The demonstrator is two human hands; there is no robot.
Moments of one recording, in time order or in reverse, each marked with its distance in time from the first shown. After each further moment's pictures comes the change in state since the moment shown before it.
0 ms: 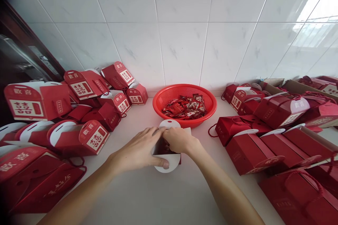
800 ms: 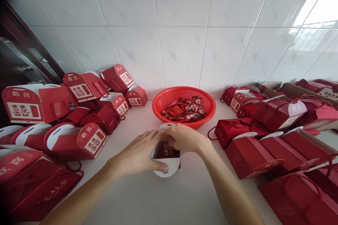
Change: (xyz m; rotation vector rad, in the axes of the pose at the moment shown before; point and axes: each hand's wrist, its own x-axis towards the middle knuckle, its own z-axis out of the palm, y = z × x) left_hand 0.000 0.003 -0.002 -0.026 0.005 0.003; right_hand -0.022 0.010 -0.022 0.247 0.167 -0.102
